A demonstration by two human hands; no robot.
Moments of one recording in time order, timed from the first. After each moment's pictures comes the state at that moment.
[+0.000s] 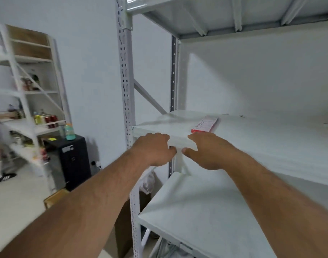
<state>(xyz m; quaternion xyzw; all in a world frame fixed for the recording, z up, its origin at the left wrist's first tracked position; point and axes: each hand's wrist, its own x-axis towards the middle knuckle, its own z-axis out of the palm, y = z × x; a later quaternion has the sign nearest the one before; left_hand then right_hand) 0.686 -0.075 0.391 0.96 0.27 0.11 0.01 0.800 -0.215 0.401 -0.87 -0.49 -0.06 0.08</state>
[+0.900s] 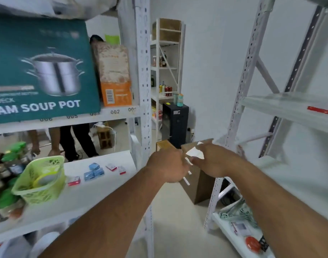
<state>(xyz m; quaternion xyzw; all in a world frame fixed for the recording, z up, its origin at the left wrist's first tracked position) 0.322 -0.252 0.299 0.83 0.54 0.11 0.06 0.484 -0.274 0.323 -0.70 -0.70 0.11 0.07</state>
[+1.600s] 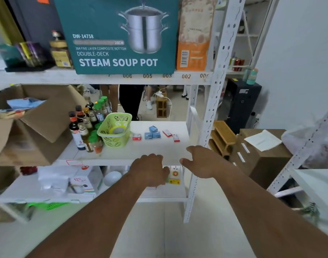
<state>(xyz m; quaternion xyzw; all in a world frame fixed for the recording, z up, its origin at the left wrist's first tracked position) 0.139 -0.301 0.188 0.66 0.74 -0.01 0.12 0.317 -0.243 0.215 -0.53 -0.83 0.18 -0.01</state>
